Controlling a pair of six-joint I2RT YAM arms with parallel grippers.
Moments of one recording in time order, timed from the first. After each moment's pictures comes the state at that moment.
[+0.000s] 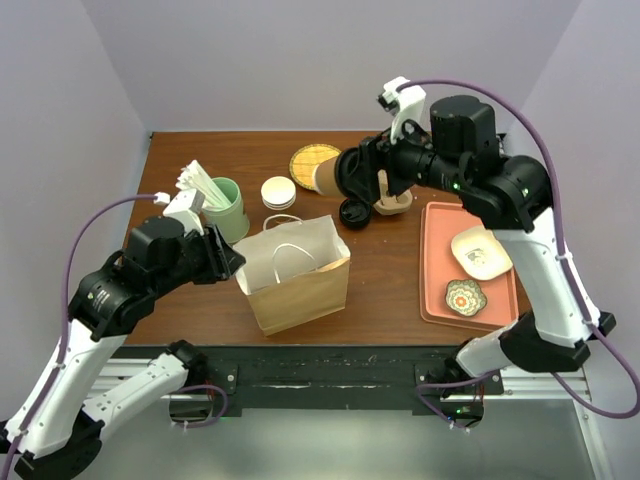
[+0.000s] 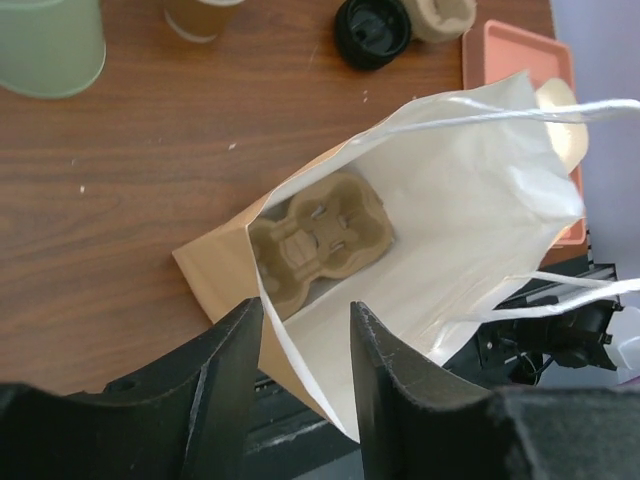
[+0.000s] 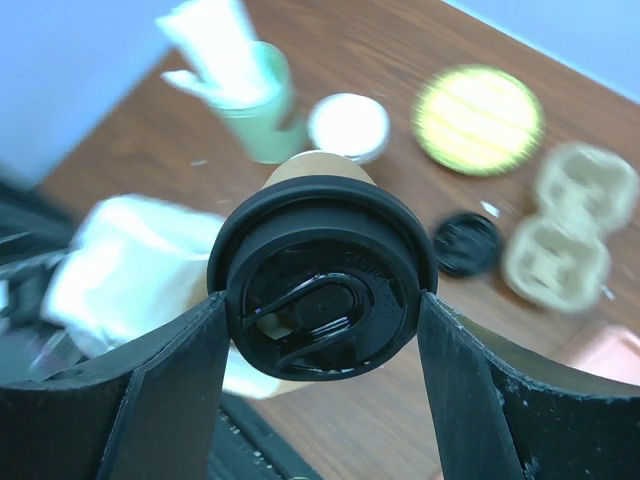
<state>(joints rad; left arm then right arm) -0.57 0.76 1.22 -1.04 -0.05 -0.62 0.66 1.47 2.17 -1.12 -0.08 0.12</state>
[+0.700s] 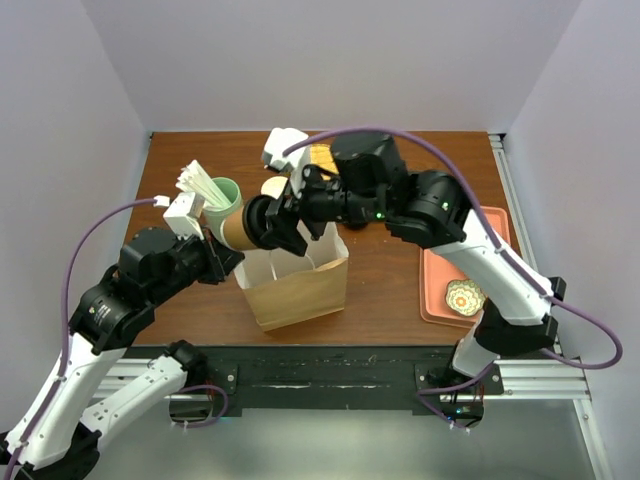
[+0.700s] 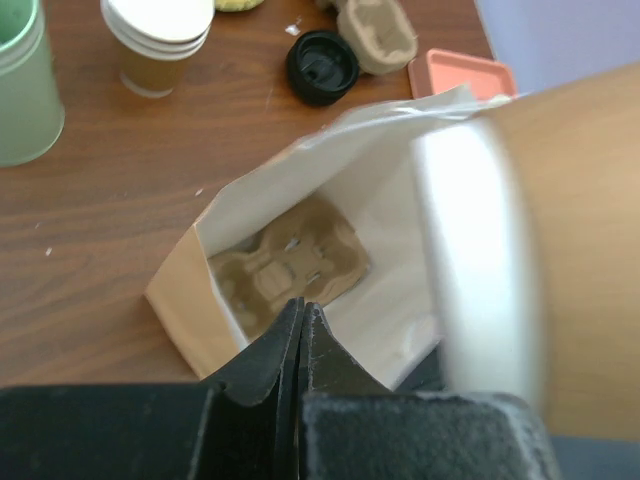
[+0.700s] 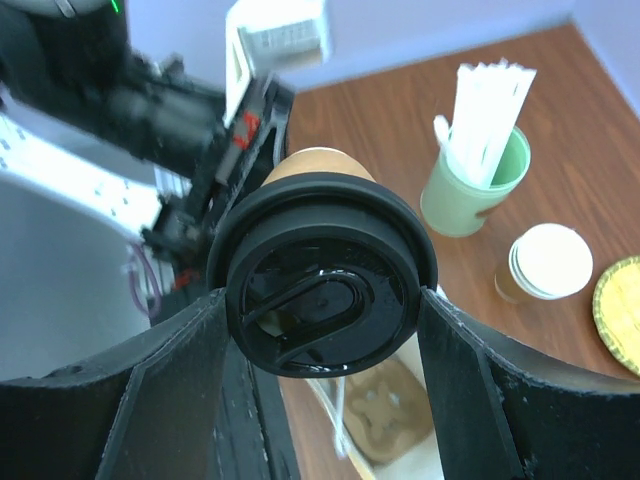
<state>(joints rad) -0.57 0.68 1.11 -0.89 -0.01 -0.57 1.09 1.64 2.28 -0.99 -0.16 -0.05</state>
